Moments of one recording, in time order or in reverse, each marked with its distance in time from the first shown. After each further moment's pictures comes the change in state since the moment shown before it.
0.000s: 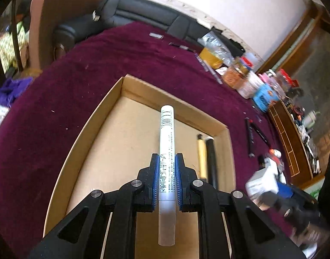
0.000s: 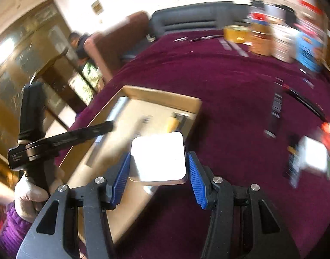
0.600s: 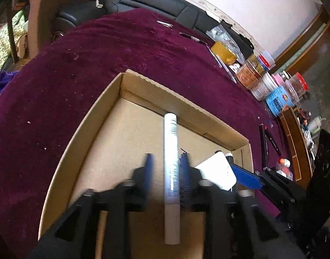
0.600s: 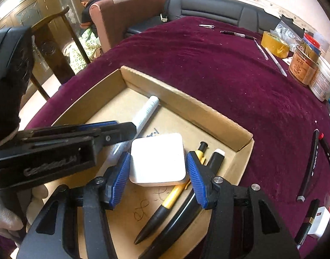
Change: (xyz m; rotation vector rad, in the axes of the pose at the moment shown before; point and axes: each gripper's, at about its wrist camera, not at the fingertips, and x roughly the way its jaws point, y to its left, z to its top) left arm 0.038 0.015 0.021 -0.044 0.043 0.009; right arm 0.100 0.026 0.033 -0.187 0.114 -0.092
